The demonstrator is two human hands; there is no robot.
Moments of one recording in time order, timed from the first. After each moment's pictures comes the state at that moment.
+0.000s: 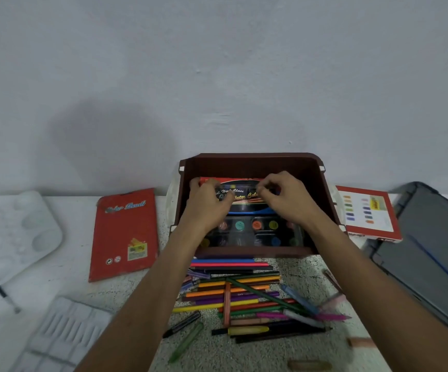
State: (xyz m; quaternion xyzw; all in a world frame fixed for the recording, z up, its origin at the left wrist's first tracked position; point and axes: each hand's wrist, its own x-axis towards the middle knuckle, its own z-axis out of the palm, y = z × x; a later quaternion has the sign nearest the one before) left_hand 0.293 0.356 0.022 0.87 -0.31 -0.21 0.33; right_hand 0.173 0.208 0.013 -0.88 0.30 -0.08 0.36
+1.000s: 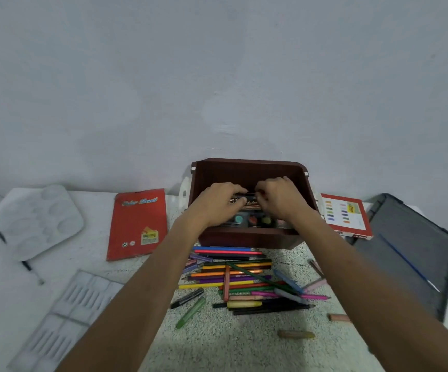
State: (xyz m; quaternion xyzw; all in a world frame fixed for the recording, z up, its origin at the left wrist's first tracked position) left_hand 0.282 0.381 0.038 0.79 -0.55 -0.15 0.24; right_hand 0.167 0.223 0.025 -0.97 0.22 -0.04 0.03
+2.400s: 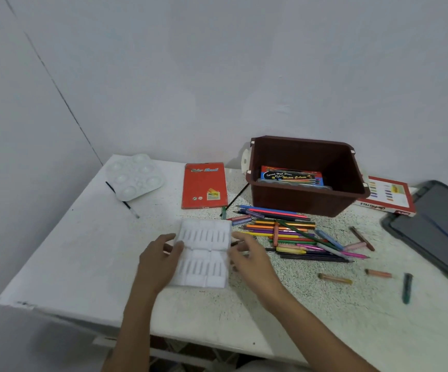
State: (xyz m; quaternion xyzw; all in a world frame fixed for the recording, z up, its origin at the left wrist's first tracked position) left_hand 0.206 0.697 -0.008 0.90 -0.12 -0.14 0.40; right_hand 0.084 0.533 0.002 -0.71 0.29 -0.06 0.64
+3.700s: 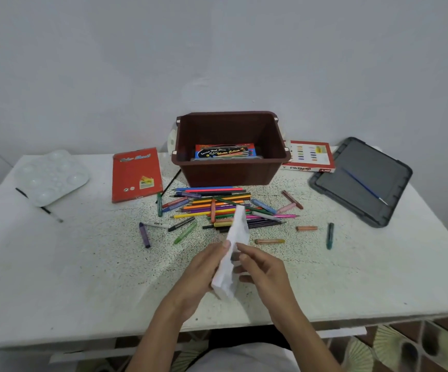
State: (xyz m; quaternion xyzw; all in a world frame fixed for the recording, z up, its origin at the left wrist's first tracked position) left_hand 0.061 0.580 -0.004 0.63 -0.18 -0.53 0.54; right_hand -0.060 0.487 -0.019 -0.58 0.37 -0.21 0.69
